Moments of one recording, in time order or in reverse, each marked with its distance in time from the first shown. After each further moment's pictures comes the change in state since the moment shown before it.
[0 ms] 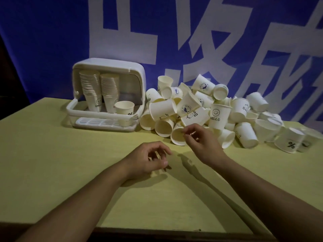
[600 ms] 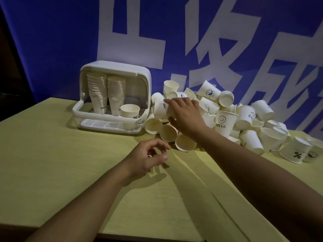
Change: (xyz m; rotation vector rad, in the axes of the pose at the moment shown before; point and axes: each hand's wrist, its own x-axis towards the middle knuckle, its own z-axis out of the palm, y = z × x) left_hand 0.002 -0.006 -0.010 -0.162 0.165 -0.005; right_hand 0.106 -0.030 0.032 -0.887 -0.001 -0.385
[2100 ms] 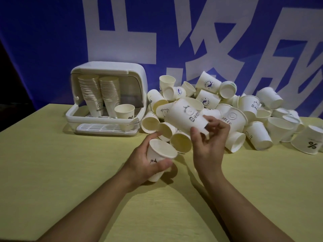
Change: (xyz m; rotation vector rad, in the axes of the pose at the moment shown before) left_hand 0.004 -0.004 0.018 0.119 0.130 -0.028; right_hand -0.104 -0.029 0.000 1.408 0.733 0.488
